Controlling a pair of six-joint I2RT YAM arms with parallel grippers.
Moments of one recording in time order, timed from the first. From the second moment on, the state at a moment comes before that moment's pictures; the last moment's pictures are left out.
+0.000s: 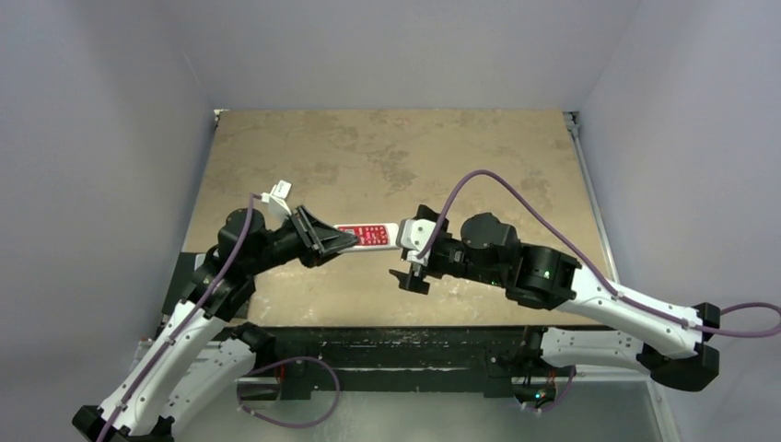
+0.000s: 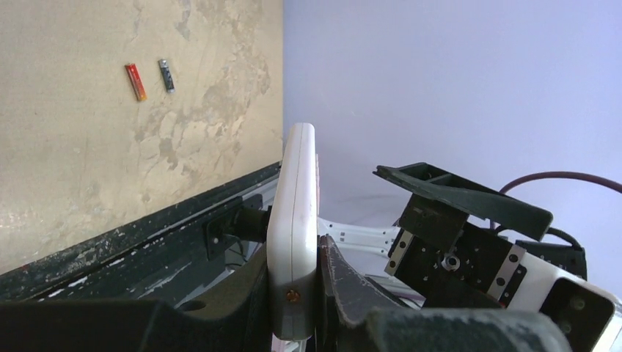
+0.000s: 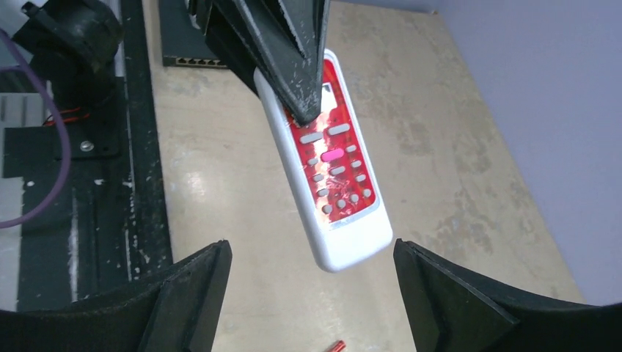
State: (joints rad) left arm -0.49 0.67 0.76 -0.38 0.45 -1.30; right arm 1.16 0.98 1.10 -0.46 0.01 -0.35
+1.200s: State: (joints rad) left arm -0.49 0.58 0.72 -0.40 0.44 -1.40; right arm 1.53 1.18 0.87 0.22 0.70 -1.05
